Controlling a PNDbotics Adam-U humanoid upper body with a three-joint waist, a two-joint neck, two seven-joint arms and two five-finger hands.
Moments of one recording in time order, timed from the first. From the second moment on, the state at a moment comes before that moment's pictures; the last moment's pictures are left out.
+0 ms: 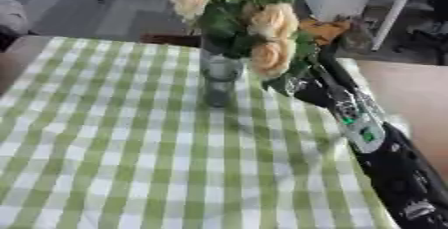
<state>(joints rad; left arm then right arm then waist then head) -0.39 0.31 0.00 -1.99 0.09 -0.38 0.00 -0.76 -0.39 -0.07 -1.13 0.63 -0.61 -0.04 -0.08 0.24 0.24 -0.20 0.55</state>
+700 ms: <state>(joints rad) -0.38 0.31 0.00 -1.99 0.09 -0.38 0.00 -0.80 -0.41 -0.12 -1.21 0.36 -0.44 0.09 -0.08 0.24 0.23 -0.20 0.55</state>
